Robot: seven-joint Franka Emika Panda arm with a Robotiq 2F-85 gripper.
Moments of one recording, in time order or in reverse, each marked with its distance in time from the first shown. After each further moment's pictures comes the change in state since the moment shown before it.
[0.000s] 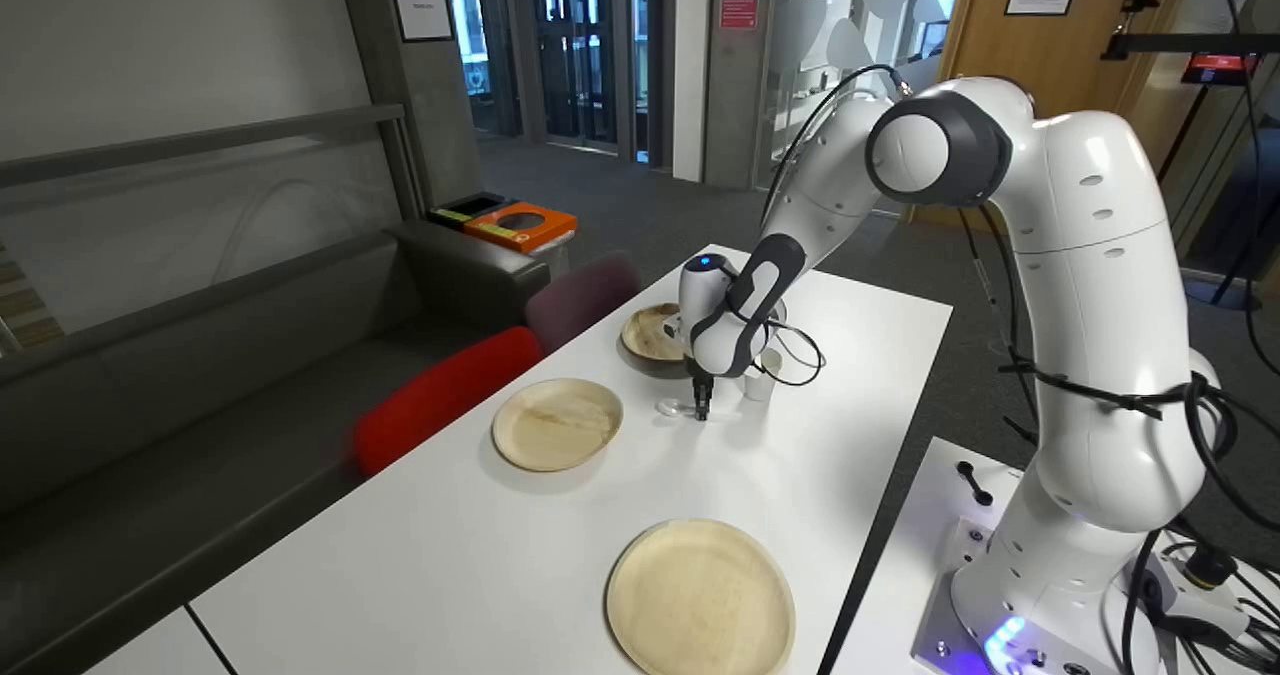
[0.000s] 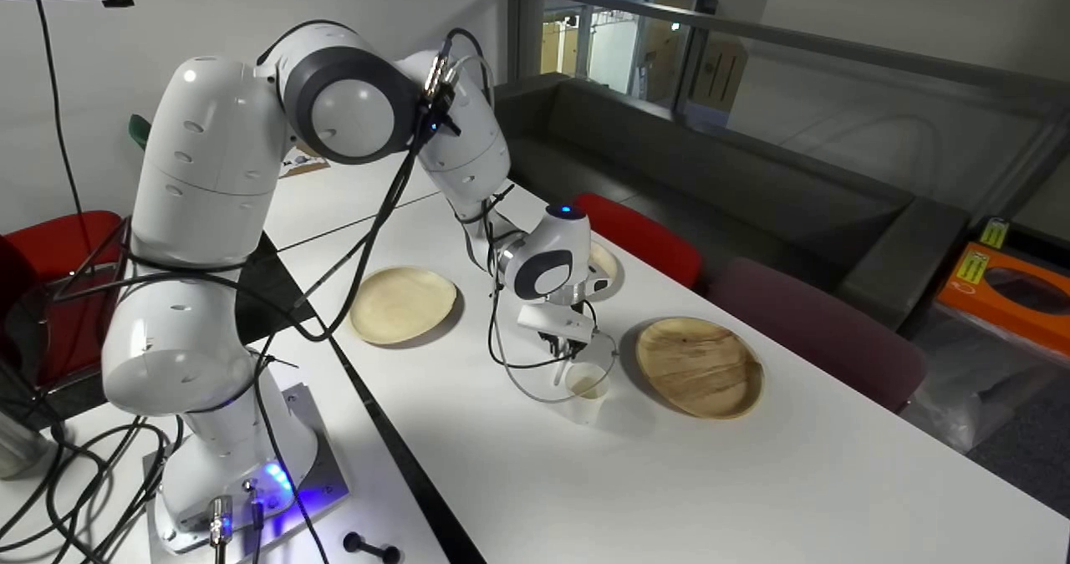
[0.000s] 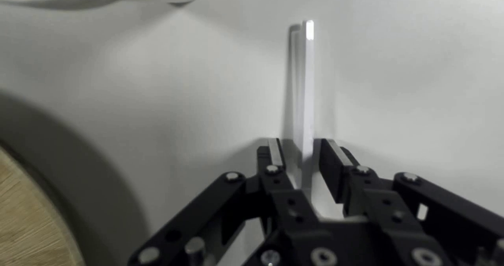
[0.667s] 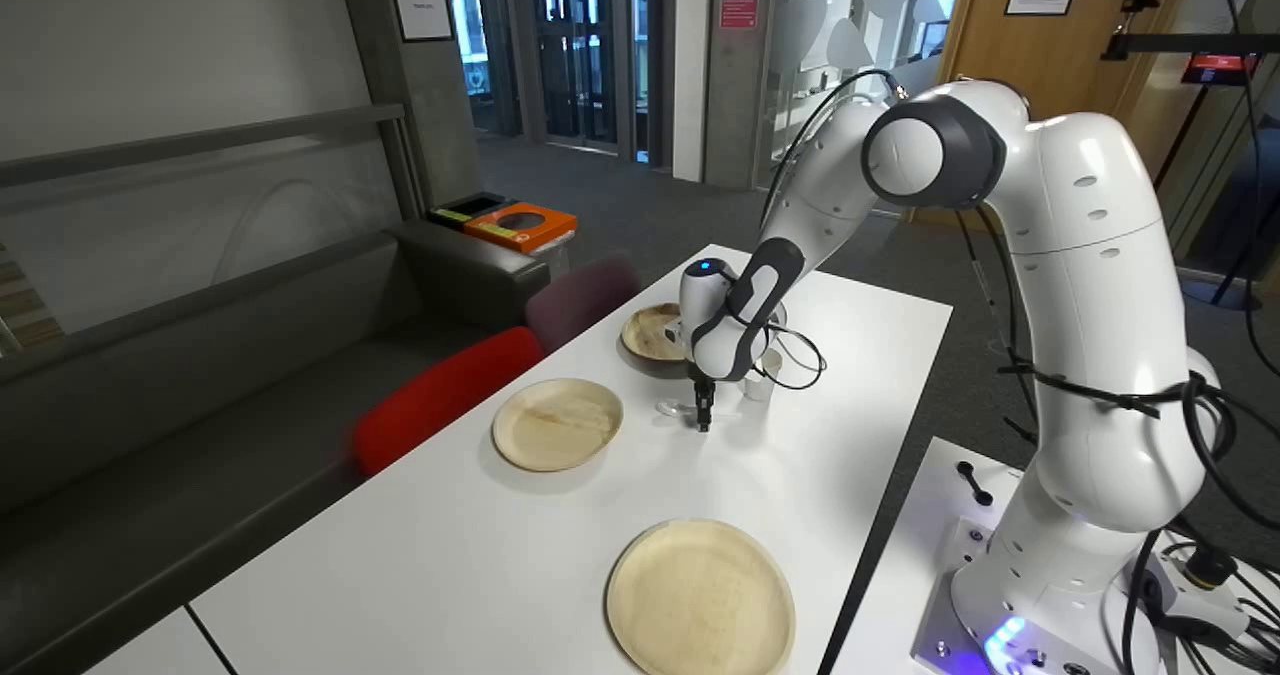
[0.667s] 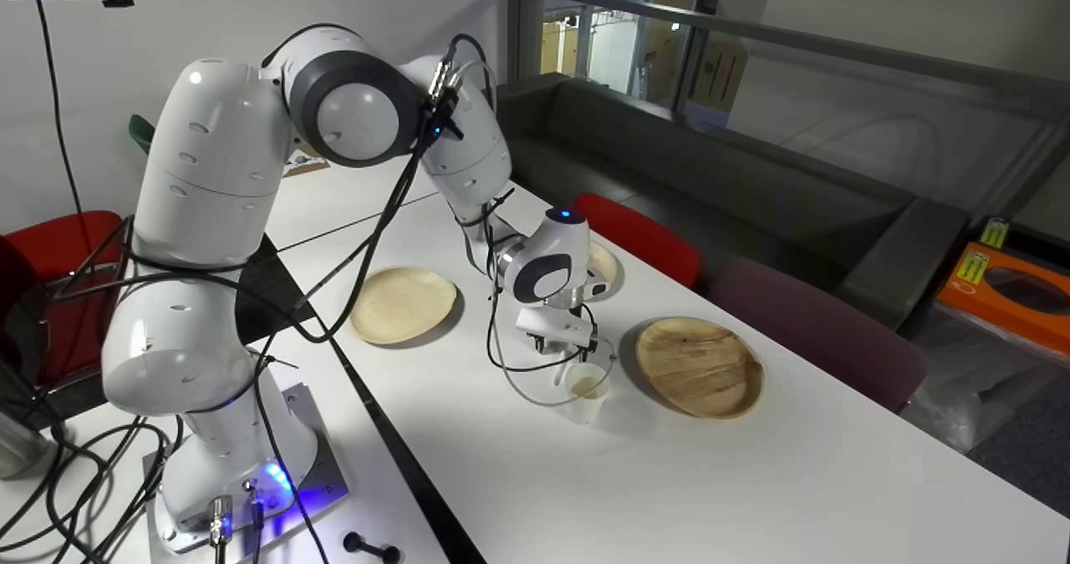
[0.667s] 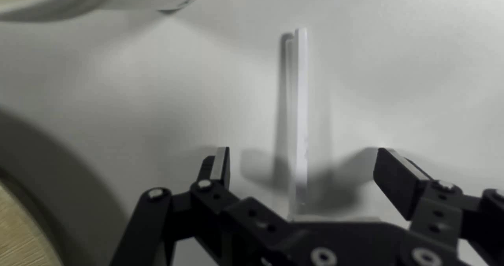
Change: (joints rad) arm 0.000 0.015 -0.001 0.000 0.000 0.000 0.000
